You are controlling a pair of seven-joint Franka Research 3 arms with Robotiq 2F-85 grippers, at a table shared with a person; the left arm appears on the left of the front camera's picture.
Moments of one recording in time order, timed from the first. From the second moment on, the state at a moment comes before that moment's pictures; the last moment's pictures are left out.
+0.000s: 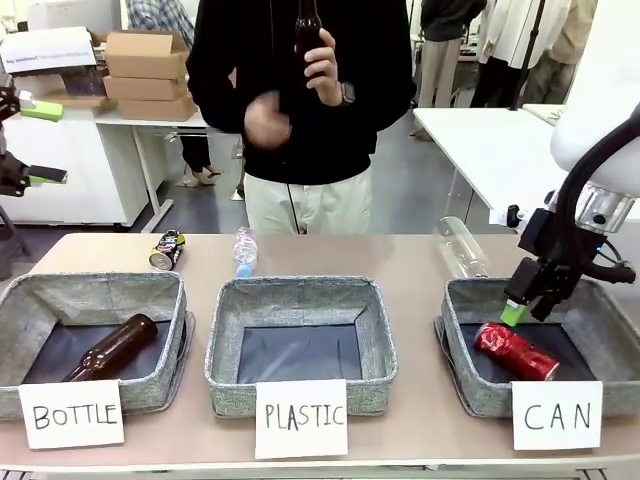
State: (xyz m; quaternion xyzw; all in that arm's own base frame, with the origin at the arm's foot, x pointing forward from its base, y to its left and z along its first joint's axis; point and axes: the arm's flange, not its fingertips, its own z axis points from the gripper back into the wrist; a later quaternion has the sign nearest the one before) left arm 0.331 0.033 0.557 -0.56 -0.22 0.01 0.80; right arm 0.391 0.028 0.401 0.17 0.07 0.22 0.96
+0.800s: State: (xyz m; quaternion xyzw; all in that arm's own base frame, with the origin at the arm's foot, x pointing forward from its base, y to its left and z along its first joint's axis) left arm 0.331 0.034 0.557 -0.56 -0.22 0.01 0.80; right arm 0.362 0.000 0.516 0.61 -0.13 0.13 0.77
